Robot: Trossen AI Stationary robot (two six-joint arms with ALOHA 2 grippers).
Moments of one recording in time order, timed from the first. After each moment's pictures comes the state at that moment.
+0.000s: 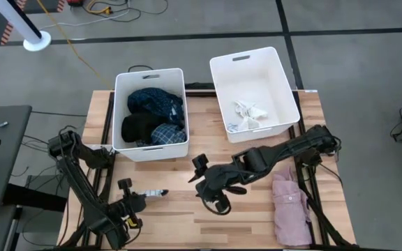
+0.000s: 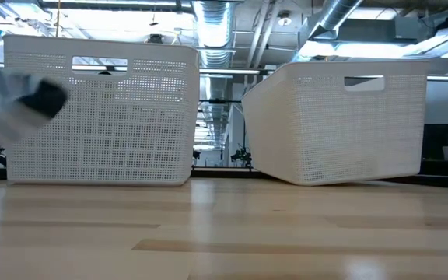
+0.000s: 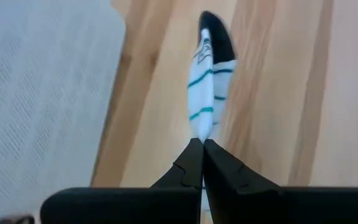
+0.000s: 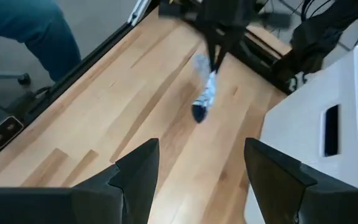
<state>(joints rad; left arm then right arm) -1.04 1.68 1.23 -1.27 -0.70 -1.27 0.38 1.85 1.87 -0.72 0.14 -0.32</state>
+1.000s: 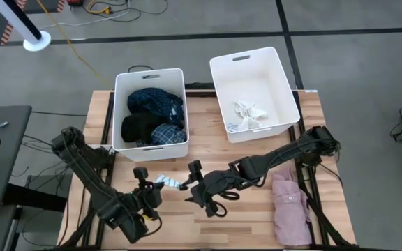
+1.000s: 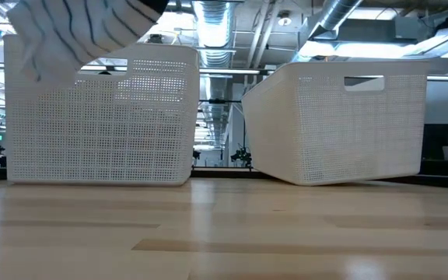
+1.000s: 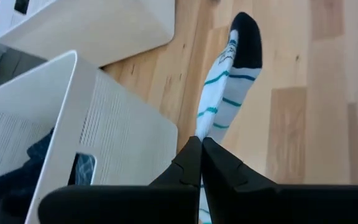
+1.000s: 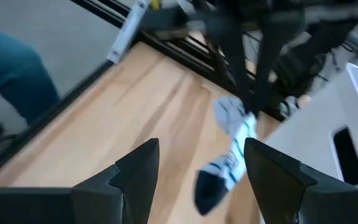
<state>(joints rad) -0.84 1.68 1.50 -1.30 -0.95 -0.80 0.39 1.85 1.61 -0.26 0.18 -0.29</state>
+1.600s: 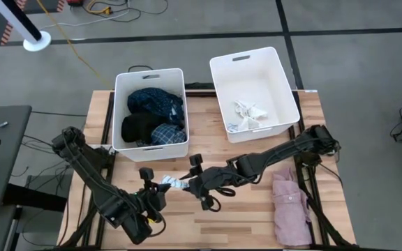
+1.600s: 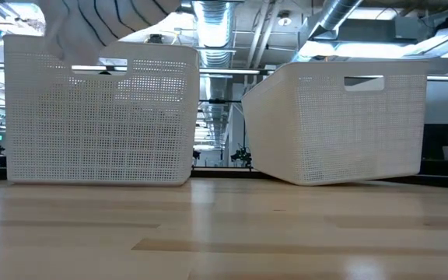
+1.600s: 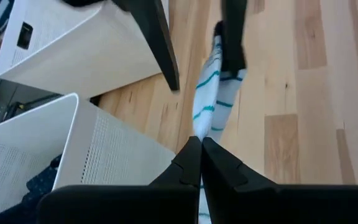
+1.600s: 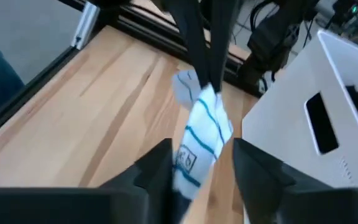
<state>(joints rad) -0.81 1.67 1.54 -1.17 -0.99 -0.62 0.34 1.87 1.58 -0.25 0.26 -0.24</state>
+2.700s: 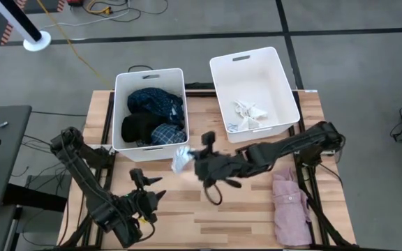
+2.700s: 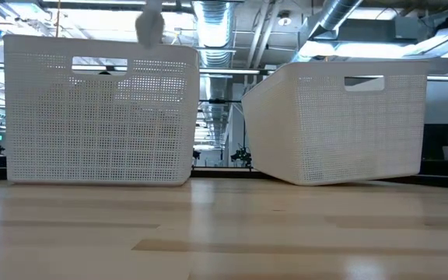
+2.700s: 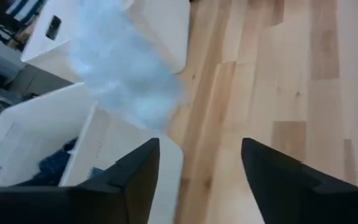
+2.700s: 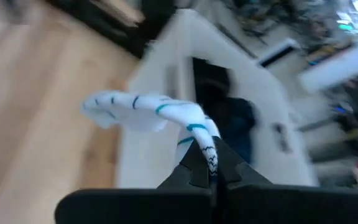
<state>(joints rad) -0.89 1.67 1.52 -1.31 -1.06 -0.89 0.33 1.77 1.71 -0.49 0.68 -0.43</state>
